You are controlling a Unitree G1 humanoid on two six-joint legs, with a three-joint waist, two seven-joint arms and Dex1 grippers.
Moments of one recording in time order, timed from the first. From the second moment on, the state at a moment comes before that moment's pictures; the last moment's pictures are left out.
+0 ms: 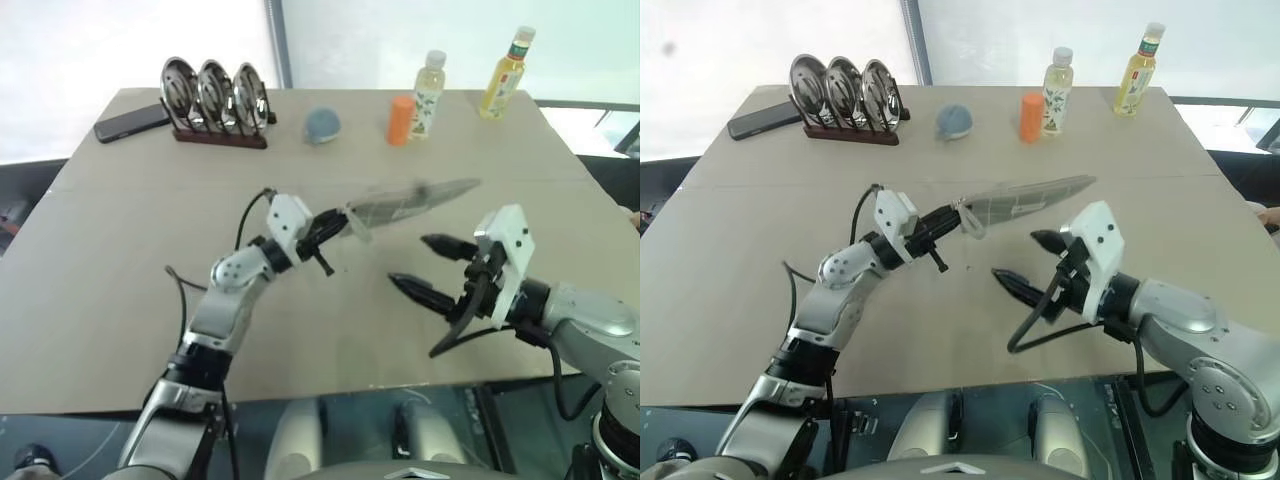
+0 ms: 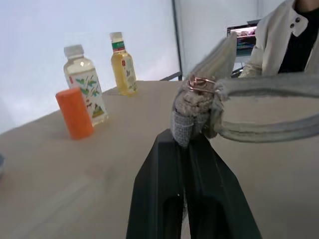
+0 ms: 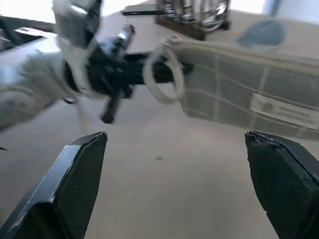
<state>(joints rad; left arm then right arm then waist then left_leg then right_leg) -0.38 0.41 -0.16 0.06 -0.36 -0.05 -0.68 -0.25 -0.42 -0.25 -0.90 0.97 1.28 0.35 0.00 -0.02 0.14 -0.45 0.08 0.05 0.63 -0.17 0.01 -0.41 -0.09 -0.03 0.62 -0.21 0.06</state>
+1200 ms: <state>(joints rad) -0.31 0.38 -0.12 -0.02 -0.31 0.00 -0.73 -0.42 -0.55 -0.18 -0.60 0.59 1.15 -0.07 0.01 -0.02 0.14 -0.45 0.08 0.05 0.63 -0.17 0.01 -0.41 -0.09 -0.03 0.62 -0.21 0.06</state>
